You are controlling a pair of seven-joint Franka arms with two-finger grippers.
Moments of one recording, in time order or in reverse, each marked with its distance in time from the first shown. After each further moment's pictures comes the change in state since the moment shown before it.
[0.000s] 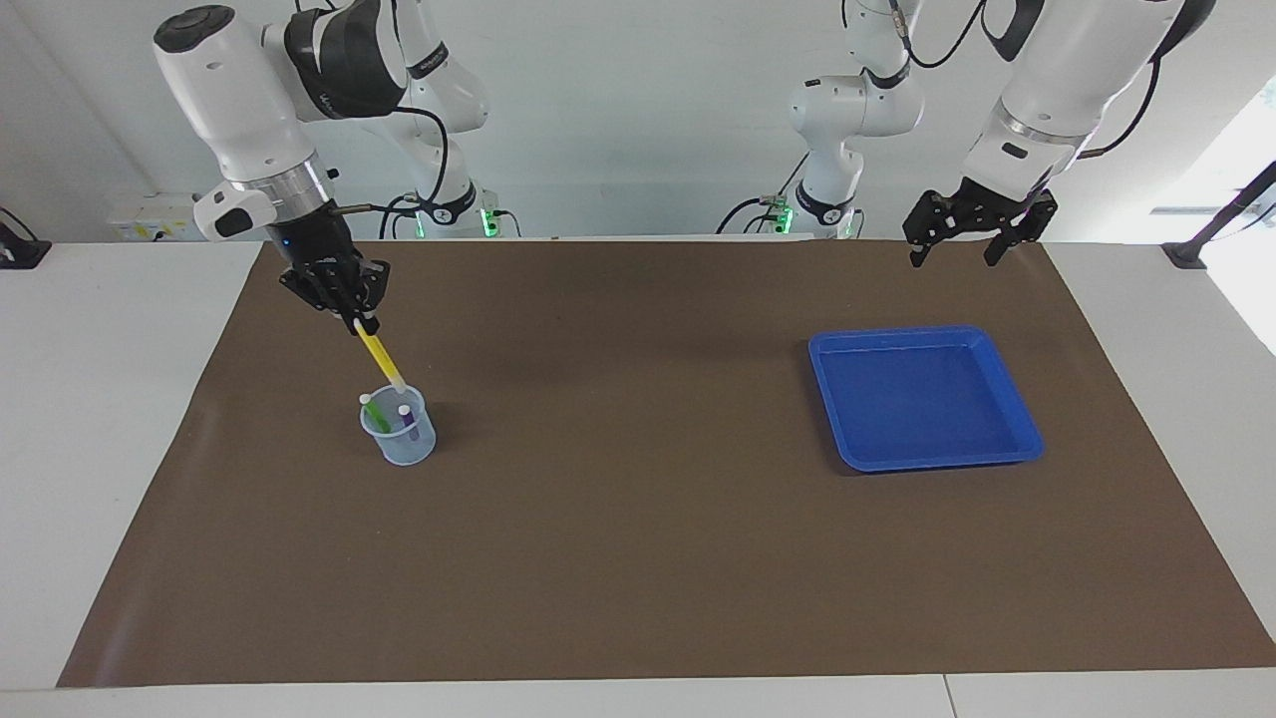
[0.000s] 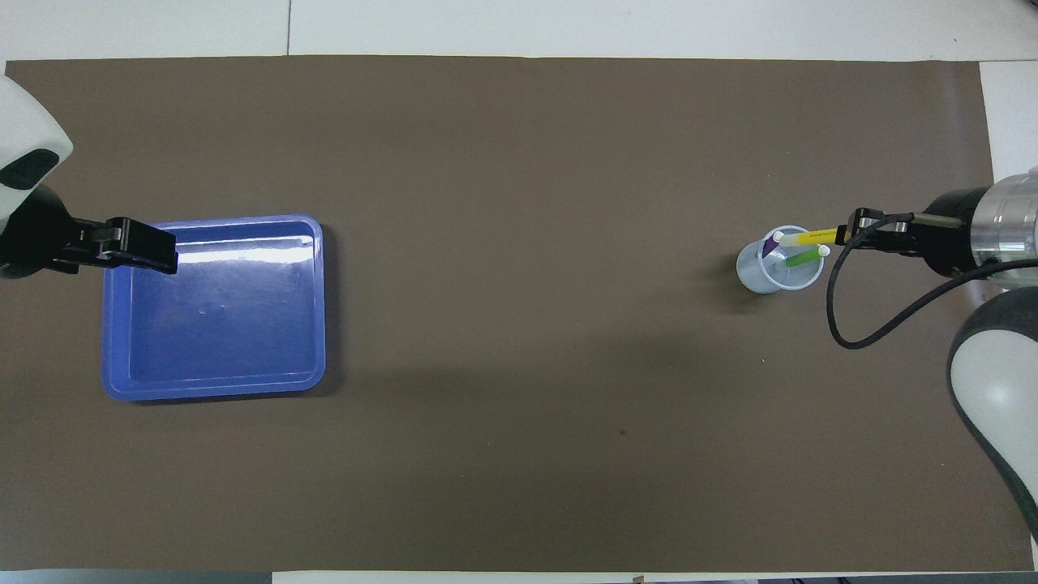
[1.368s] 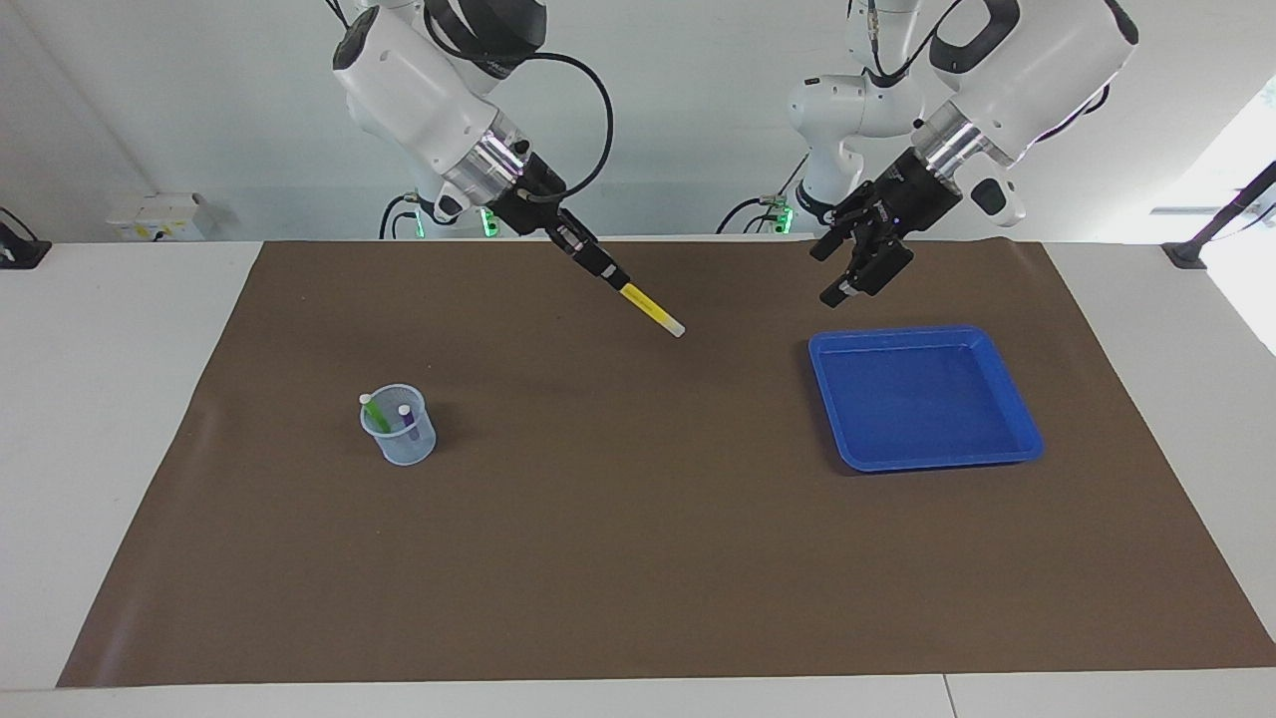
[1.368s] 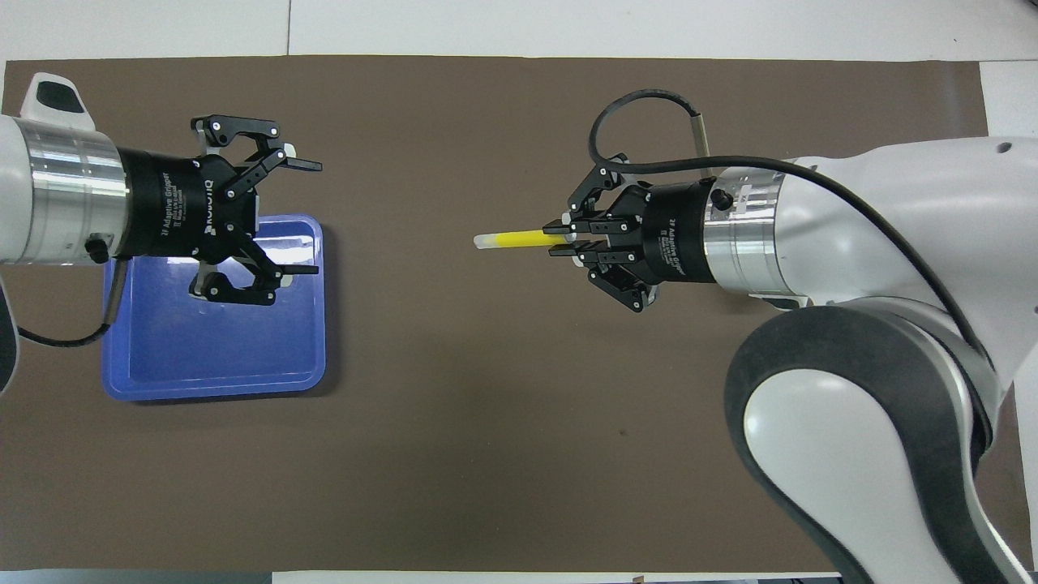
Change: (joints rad) left arm -0.079 -0.032 -0.022 -0.188 -0.621 0.423 -1.459; right arm 0.059 0.143 0.328 0.183 0.517 0.122 1.077
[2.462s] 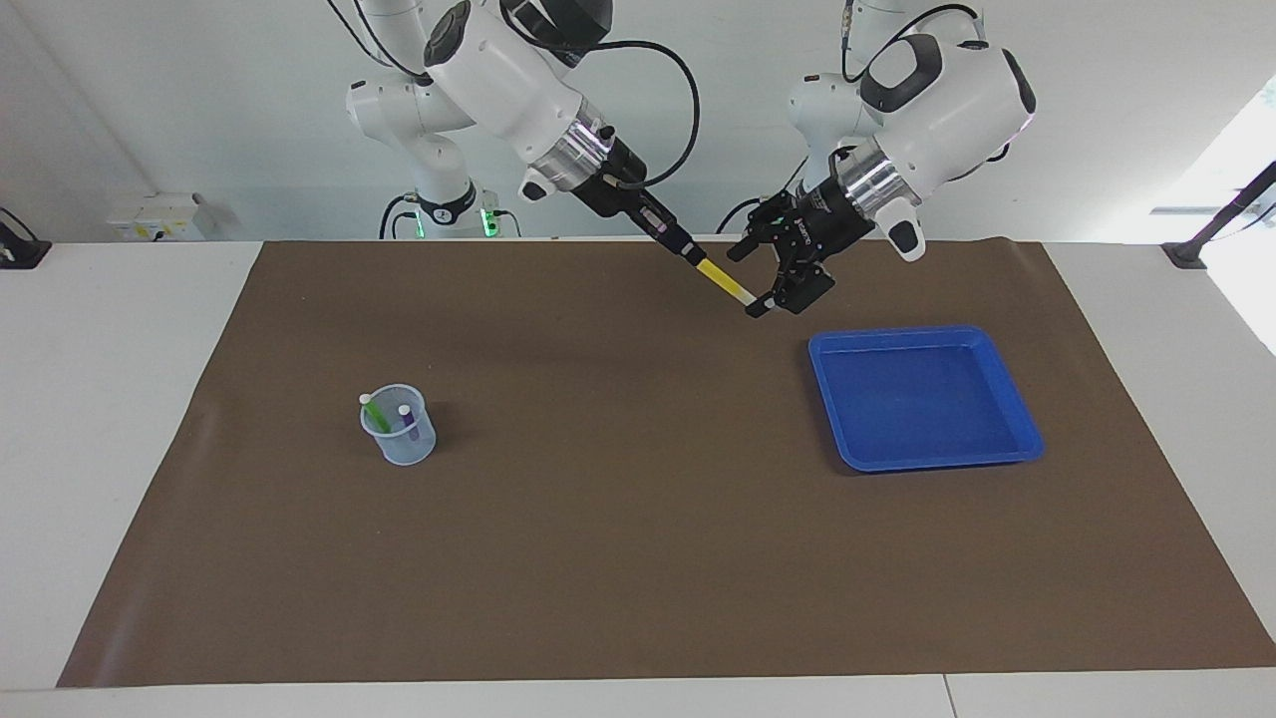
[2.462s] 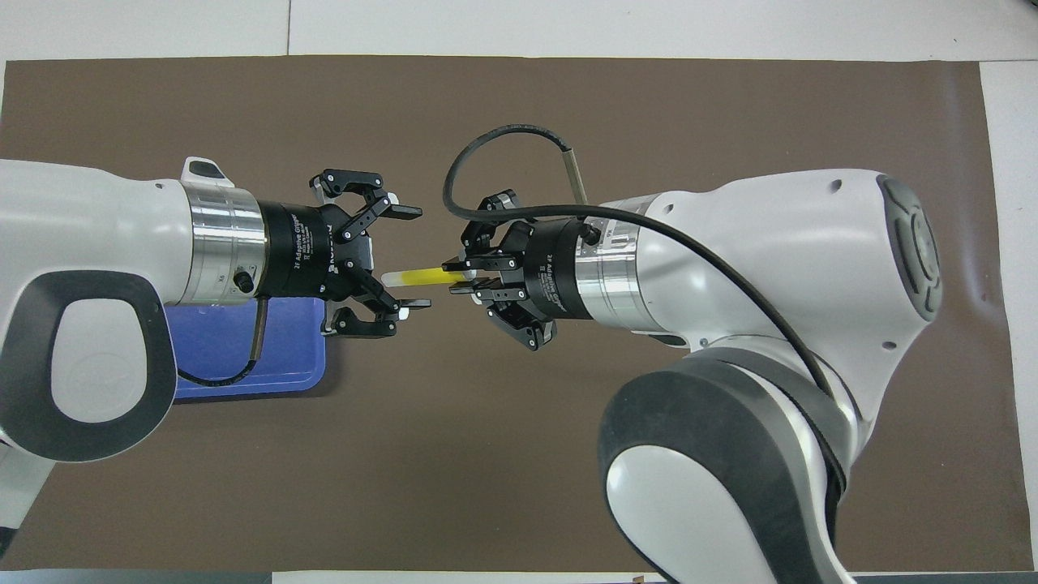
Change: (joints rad) left arm -0.111 -0.011 -0.006 -0.147 -0.166 0.127 -0.116; right arm 0.136 0.039 0.003 0.038 0.000 0.043 0.104
